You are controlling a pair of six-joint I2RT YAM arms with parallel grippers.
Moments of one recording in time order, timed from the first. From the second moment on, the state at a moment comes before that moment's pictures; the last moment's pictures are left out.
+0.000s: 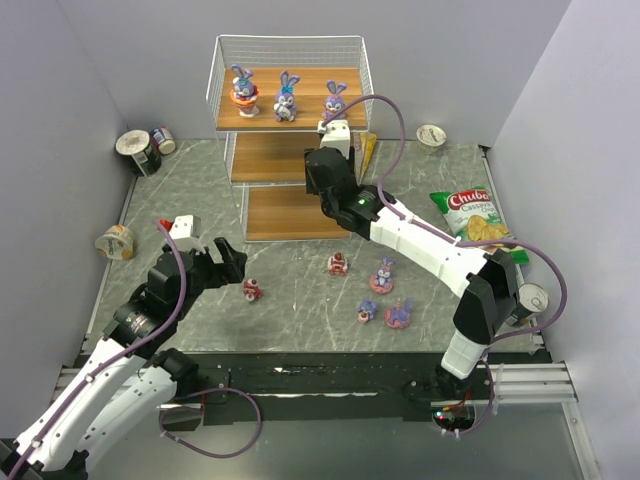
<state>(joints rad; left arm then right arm) -0.56 0.57 0.67 -0.48 -0.29 -0.51 0.80 1.70 1.59 -0.31 0.69 0.28</state>
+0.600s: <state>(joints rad) -0.56 0.57 0.67 -0.48 -0.29 -0.51 0.80 1.71 1.55 -0.22 0.78 0.29</state>
